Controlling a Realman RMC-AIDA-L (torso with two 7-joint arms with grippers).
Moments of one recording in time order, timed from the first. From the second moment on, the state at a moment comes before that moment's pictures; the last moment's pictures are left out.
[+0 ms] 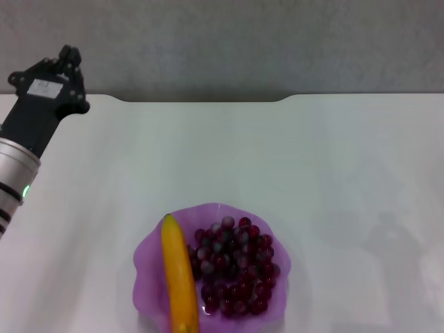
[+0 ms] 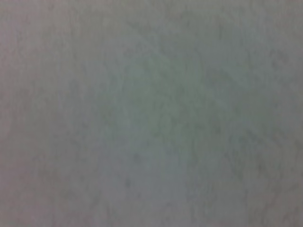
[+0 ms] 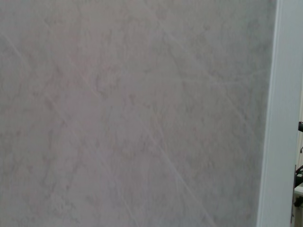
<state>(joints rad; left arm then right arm) -0.39 -2.03 -1.32 -0.54 2.87 0.99 -0.08 0.39 2.01 0.58 0.22 -1.80 -1.23 -0.11</state>
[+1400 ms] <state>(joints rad) -0.52 -2.03 -1.53 -0.25 2.77 0.98 -0.02 0.49 2.01 0.58 0.10 -1.71 -1.13 0.08</state>
